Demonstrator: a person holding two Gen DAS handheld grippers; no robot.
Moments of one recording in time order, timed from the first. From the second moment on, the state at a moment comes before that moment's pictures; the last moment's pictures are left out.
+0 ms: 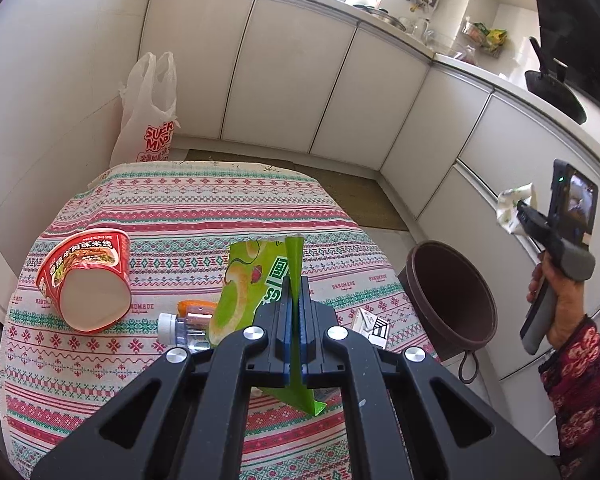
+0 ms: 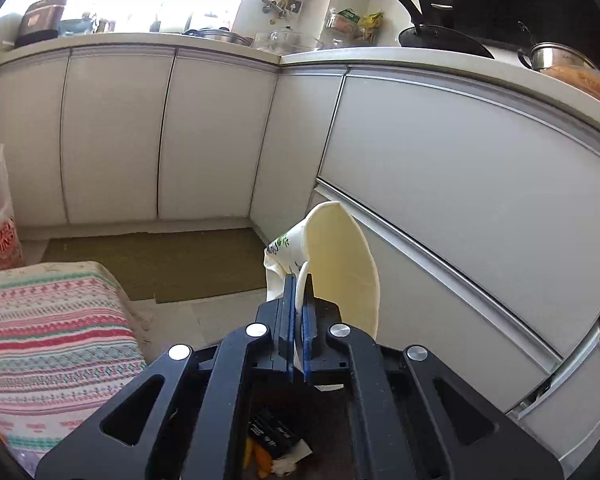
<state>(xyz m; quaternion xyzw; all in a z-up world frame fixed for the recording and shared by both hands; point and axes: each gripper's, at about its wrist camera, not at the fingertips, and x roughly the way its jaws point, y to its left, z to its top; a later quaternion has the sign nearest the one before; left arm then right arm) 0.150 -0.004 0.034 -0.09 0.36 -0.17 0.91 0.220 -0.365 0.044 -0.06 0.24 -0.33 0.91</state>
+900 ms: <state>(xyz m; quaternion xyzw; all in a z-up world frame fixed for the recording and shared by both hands) 0.185 -0.263 0.126 -0.07 0.26 -0.33 0.90 0.047 -0.498 0.089 0.18 0.15 -0.52 0.82</state>
